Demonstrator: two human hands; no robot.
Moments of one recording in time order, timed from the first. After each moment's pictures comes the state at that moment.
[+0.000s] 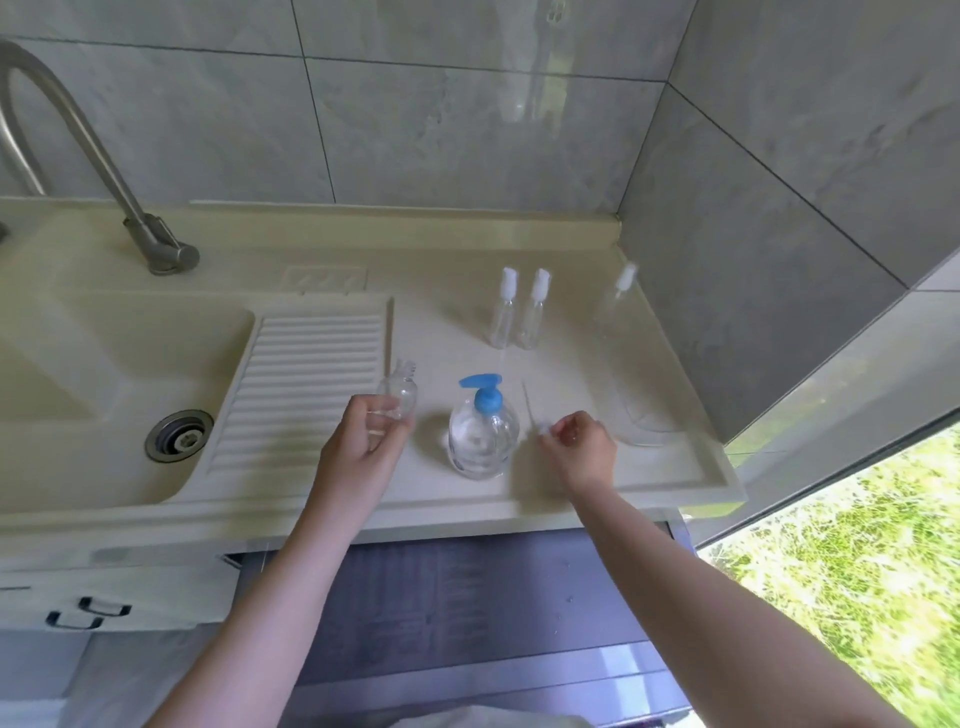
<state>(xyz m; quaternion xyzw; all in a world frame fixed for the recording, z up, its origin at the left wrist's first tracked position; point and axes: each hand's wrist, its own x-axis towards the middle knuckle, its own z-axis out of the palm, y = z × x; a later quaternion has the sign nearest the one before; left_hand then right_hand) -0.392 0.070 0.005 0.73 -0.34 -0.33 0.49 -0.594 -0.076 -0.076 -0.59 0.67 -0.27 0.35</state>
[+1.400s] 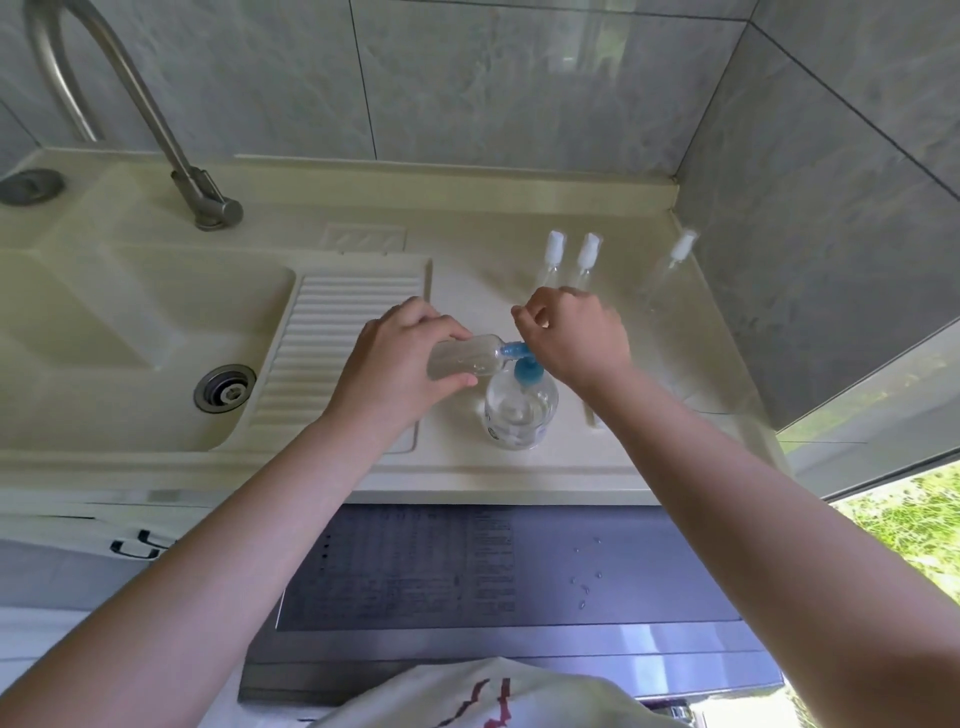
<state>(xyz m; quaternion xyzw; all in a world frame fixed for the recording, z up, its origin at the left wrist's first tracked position) -0.361 0.034 0.033 0.72 -0.63 -0.06 0.29 -0.521 -0.099 0.031 -0.83 0.52 -0.15 0.13</state>
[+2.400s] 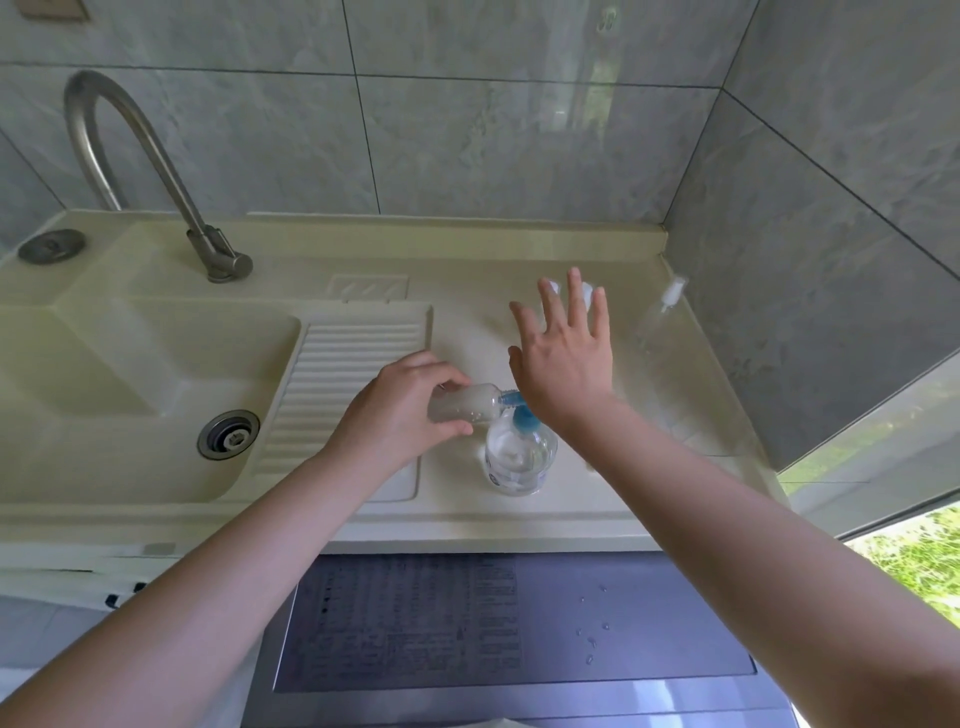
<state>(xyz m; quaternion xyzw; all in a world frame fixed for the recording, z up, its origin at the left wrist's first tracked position) -0.354 0.024 0.040 0.71 -0.63 -0.14 0.27 -0.507 -0.102 0.044 -0.88 0.47 -0.06 -0.11</state>
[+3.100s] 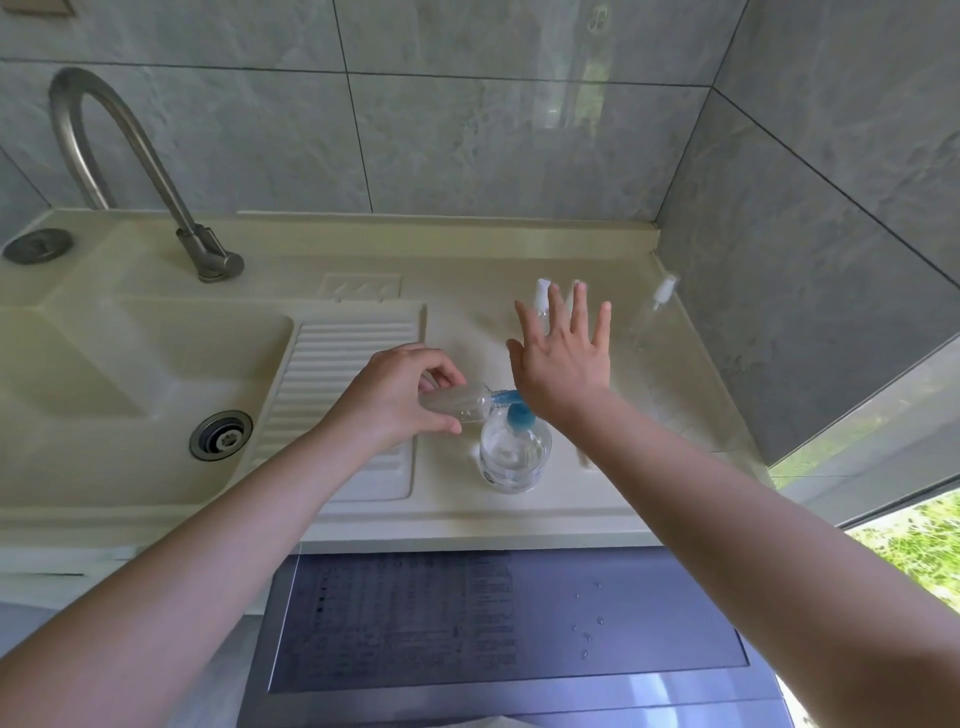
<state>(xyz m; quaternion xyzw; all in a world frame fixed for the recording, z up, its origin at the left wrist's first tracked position) -0.349 0.015 0.055 0.72 -0.60 -0.22 0.27 -0.510 -0.107 0.034 -0.86 0.51 -0.04 -0.04</state>
